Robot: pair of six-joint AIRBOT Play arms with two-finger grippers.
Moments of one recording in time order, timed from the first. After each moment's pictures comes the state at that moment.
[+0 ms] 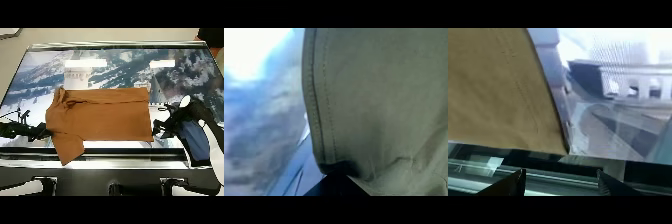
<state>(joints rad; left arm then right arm) 0.52 -1.40 0.81 1.06 -1.20 -1.24 -0.09 -1.46 1.01 -1.24 1.44 1.57</state>
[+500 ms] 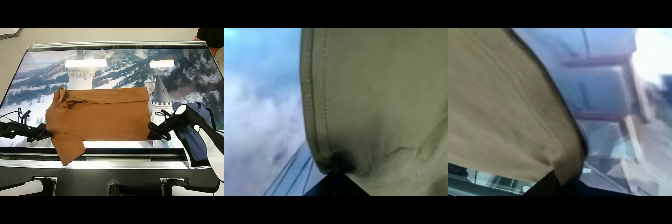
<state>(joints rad) 0.52 -1.40 0.83 1.06 -1.25 -1.23 -0.10 -1.50 0.90 -1.06 1.27 1.59</state>
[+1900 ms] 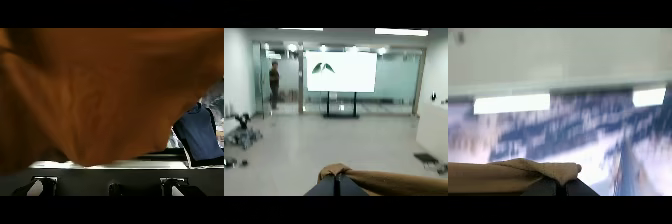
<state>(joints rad) 0.46 -0.92 2.00 0.97 -1.06 -1.34 -0.09 -1.06 2.04 -1.43 1.39 1.62</state>
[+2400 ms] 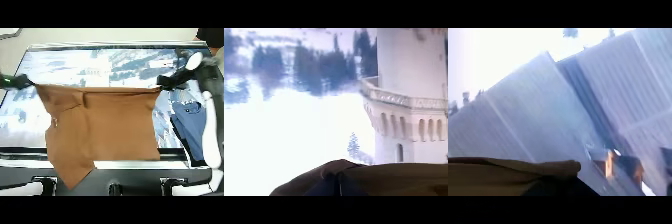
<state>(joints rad) 0.31 -1.46 1.53 1.10 -1.17 -1.29 -0.01 -1.65 1.73 -1.41 1.26 1.67</state>
